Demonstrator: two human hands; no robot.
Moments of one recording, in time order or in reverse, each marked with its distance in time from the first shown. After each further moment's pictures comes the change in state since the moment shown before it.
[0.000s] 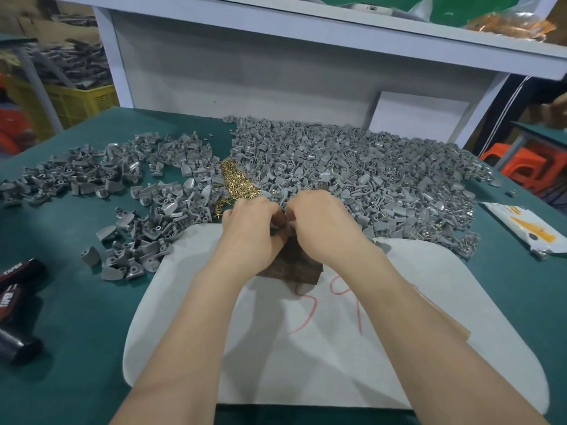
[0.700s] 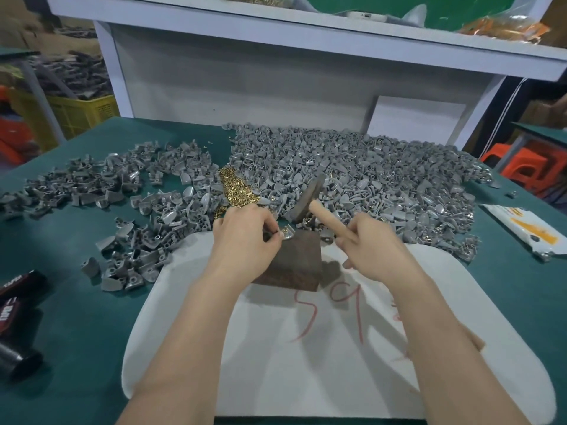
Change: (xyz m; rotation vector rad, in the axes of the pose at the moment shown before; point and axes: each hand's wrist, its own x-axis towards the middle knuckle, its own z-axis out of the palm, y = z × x) left_hand -0.003 -0.001 -0.004 -0.037 0.033 -0.075; right_hand -0.038 0.061 0.013 0.412 -0.124 0.481
